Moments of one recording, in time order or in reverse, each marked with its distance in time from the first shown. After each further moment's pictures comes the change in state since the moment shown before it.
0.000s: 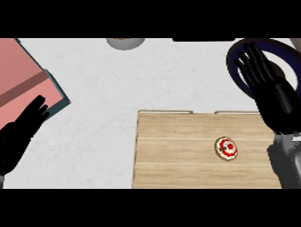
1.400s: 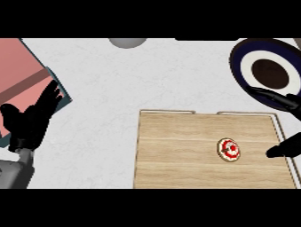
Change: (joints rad) left arm -0.177 -0.147 0.008 0.197 -0.150 0.064 -0.085; right arm 0.001 -0.394 0.070 0.454 0.365 0.516 -0.804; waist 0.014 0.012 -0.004
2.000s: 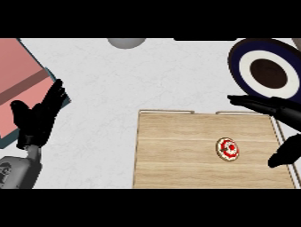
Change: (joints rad) left arm -0.027 -0.054 0.015 0.031 -0.055 0.004 0.012; right arm -0.018 -0.052 0.129 -0.153 0.168 0.020 0.117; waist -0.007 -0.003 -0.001
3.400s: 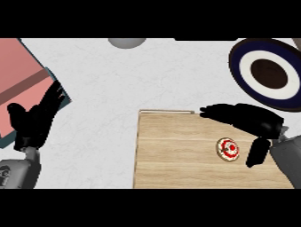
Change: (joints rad) left arm 0.022 -0.082 0.121 -0.010 -0.110 -0.105 0.008; right arm -0.030 0.202 0.053 -0.002 0.473 0.056 0.087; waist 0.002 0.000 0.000
